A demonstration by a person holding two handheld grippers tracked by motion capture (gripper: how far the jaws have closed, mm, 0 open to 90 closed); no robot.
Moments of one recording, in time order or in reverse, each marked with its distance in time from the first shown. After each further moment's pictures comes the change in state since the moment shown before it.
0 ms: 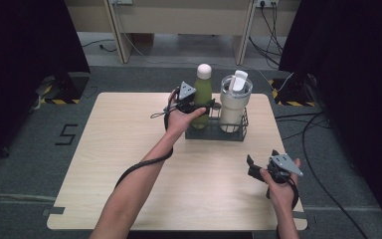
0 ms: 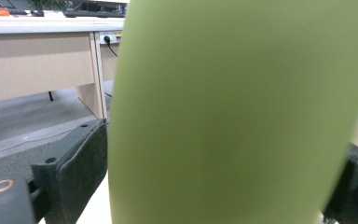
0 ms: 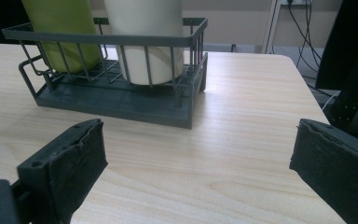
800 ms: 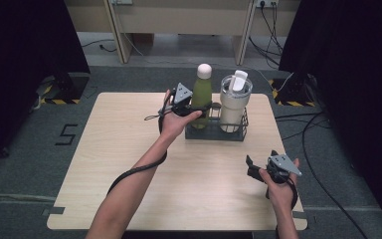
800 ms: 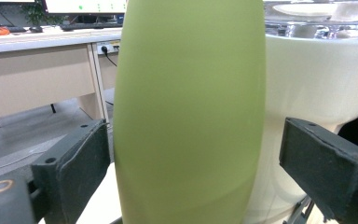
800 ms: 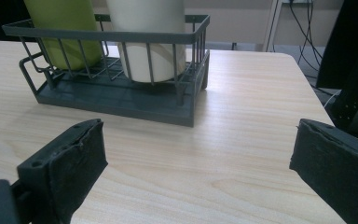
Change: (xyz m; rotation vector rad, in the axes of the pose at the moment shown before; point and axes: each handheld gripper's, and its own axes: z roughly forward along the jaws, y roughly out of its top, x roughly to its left) left arm -0.005 0.006 -0.028 -0.016 -0.009 0.075; right arm 0.002 -0.001 0.001 0.007 0.000 -0.004
